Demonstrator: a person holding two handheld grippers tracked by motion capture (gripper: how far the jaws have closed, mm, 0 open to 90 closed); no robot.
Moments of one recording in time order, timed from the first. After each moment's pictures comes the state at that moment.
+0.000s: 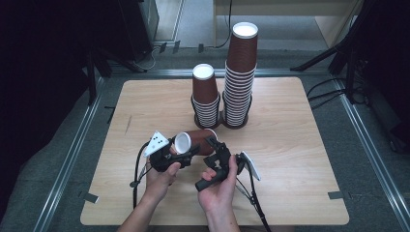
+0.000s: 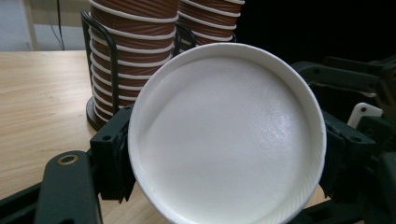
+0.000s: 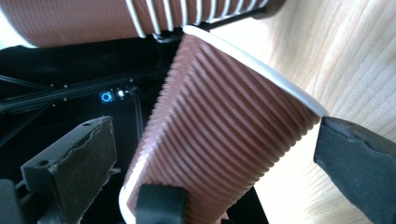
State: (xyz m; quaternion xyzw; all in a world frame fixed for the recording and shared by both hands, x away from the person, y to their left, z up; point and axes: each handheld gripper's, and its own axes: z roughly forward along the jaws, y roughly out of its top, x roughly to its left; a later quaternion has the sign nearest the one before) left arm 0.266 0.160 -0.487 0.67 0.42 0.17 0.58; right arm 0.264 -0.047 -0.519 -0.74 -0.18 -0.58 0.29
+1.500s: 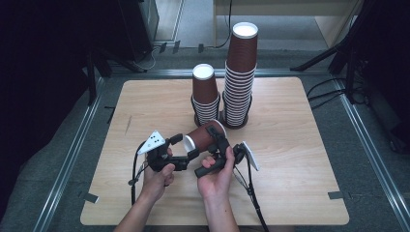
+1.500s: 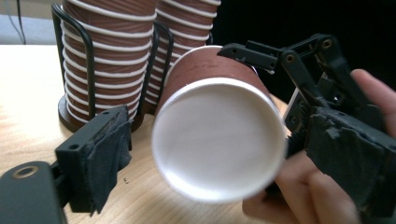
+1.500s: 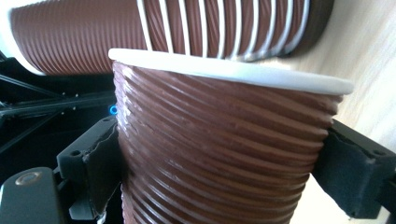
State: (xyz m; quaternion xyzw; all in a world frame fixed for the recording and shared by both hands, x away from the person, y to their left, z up) left arm 0.267 0.173 -0.483 0.68 0.39 0.12 0.61; right arm 0.295 -0.047 -0.521 -0.72 -0.18 -0.63 0.22
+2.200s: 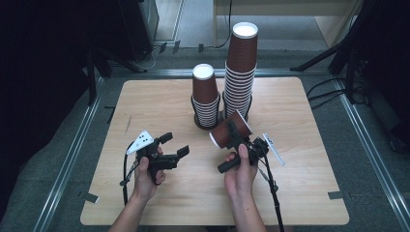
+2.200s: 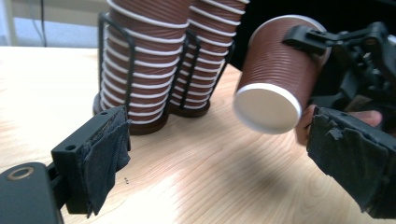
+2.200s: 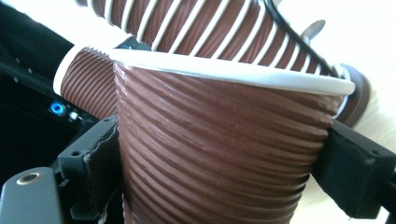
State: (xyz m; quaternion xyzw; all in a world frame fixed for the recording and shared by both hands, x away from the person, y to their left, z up) left arm 0.269 0.198 -0.488 0.67 0.42 0.14 0.60; right arm 0.298 -0.096 -0.495 -0.67 -0.32 -0.67 -0.09
